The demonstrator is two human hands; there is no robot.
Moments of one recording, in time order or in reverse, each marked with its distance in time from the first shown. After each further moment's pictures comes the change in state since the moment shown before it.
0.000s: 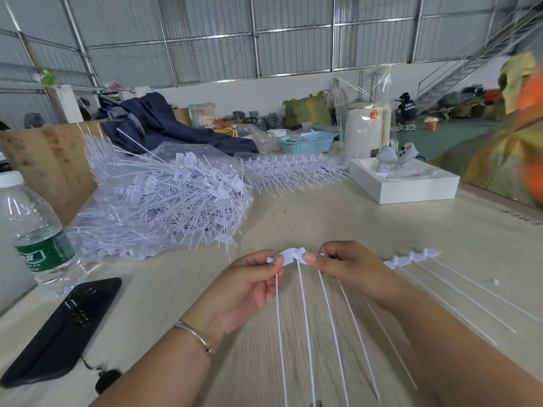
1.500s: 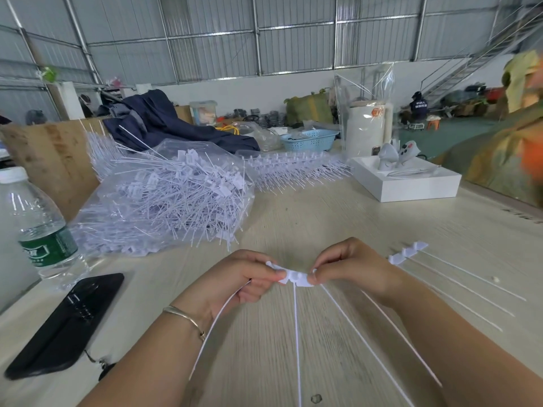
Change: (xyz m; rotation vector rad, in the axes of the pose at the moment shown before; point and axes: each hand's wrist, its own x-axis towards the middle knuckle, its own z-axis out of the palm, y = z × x) left_hand 0.000 0.019 -0.013 0.459 -0.058 -0.109; right_hand -0.001 -0.002 -0.006 0.179 -0.171 0.086
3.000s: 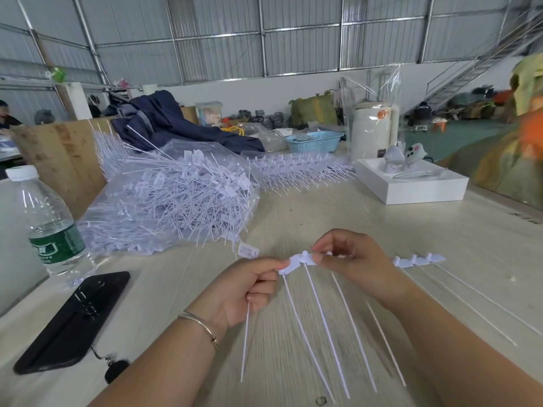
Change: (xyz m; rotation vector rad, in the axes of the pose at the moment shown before) left_hand 0.008 -0.010 0.012 -0.424 0.227 -0.159; right_hand 0.004 0.005 0.006 -0.079 0.203 -0.221
